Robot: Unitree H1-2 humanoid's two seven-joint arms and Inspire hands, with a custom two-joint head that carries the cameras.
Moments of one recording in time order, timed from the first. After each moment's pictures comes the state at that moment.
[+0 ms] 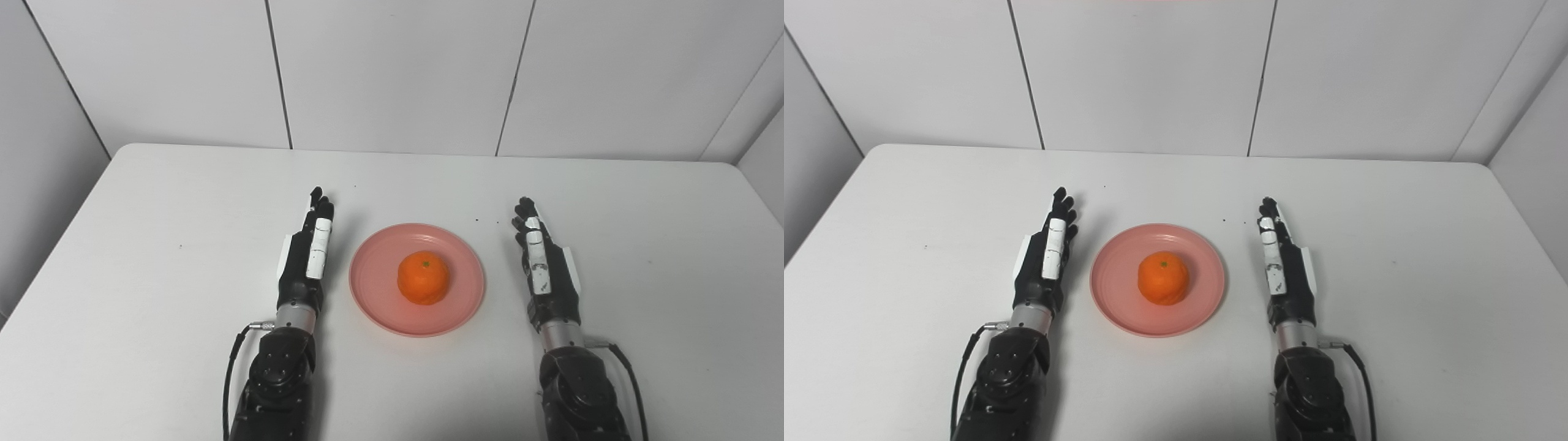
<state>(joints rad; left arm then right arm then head) -0.23 -0.11 -0.03 0.08 0.04 0.15 0.07 -0.22 0.03 -0.01 0.14 0.02 -0.03 -0.05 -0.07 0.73</state>
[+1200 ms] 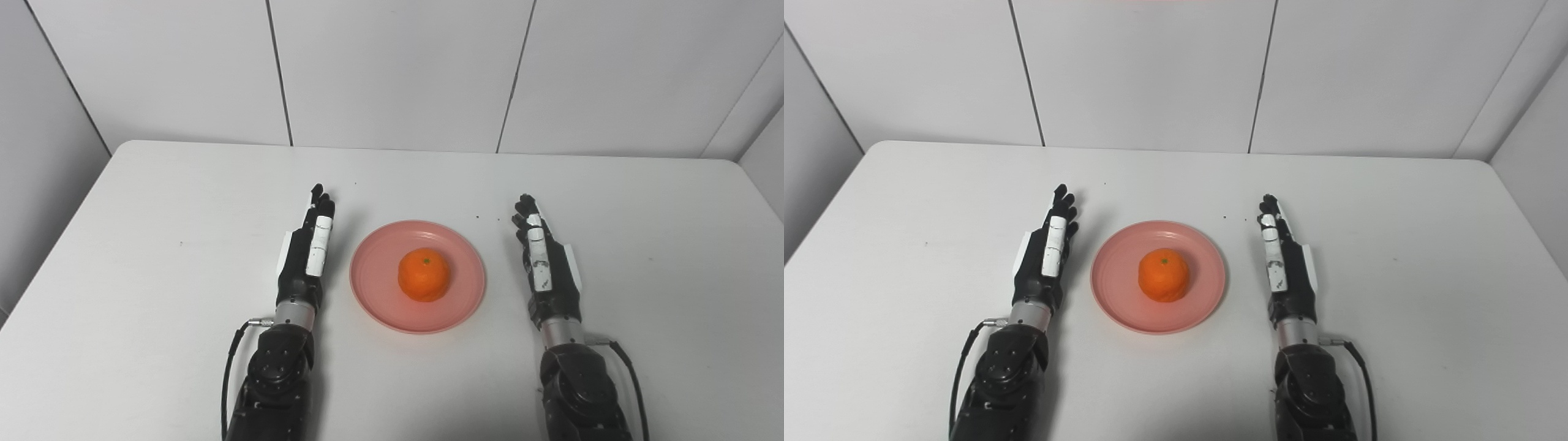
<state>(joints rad) -0.23 -0.10 -0.04 0.08 0.04 0.15 0.06 -0.22 0.03 -0.01 0.14 0.02 -0.03 -0.05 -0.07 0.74</state>
